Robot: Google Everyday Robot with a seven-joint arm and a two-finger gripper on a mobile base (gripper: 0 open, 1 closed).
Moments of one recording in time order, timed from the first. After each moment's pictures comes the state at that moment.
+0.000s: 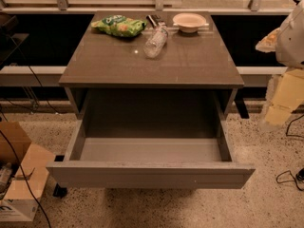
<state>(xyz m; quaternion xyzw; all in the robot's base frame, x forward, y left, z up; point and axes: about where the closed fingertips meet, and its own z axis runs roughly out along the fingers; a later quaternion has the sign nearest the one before) 0.438 -0.217 0.976 -0.60 0.78 -0.03 0.16</state>
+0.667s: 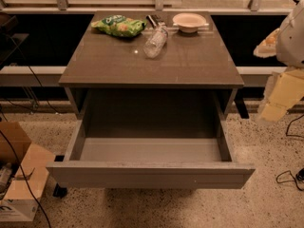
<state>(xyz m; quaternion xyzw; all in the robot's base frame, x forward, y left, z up) 0.438 -0.216 0.979 -0.60 0.78 -0.04 0.16</state>
